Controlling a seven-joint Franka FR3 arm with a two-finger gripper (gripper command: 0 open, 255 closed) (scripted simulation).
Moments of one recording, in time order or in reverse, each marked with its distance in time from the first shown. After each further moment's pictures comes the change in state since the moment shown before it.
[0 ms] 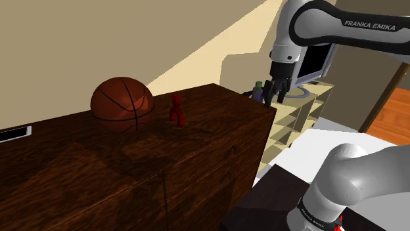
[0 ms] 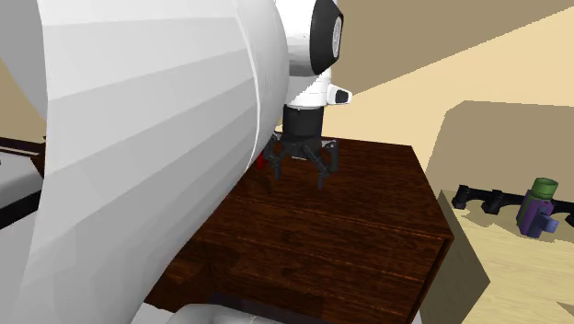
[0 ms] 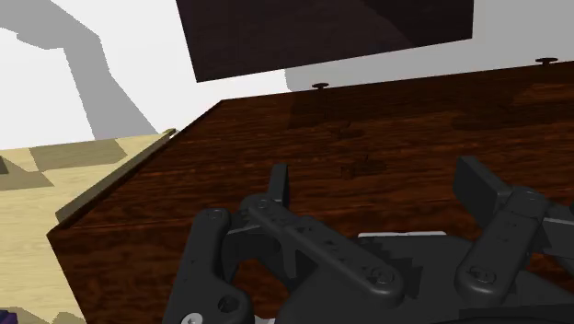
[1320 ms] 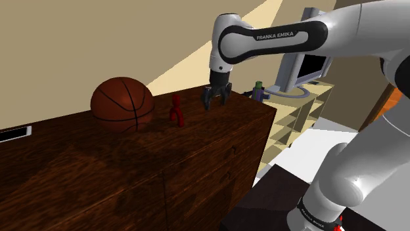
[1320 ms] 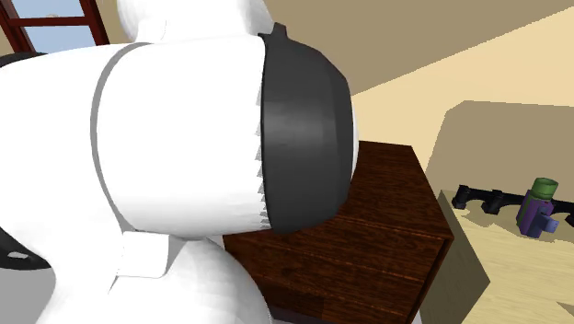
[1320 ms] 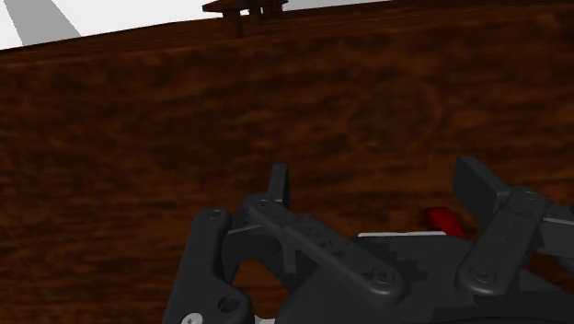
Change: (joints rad) arm 0.063 0.523 0.187 0.245 0.051 0.379 0.193
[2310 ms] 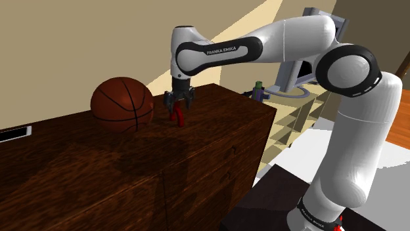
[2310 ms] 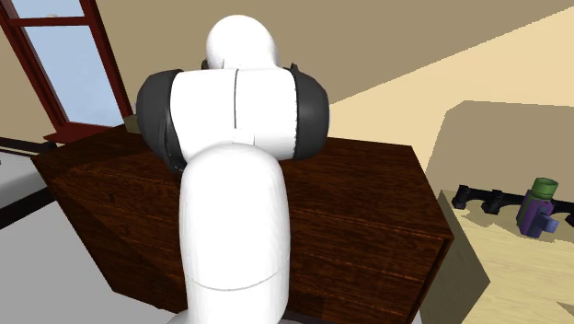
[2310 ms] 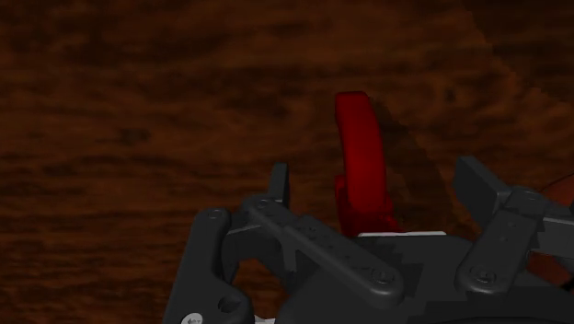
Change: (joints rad) arm 0.059 0.448 0.081 0.390 -0.118 0.110 0.151
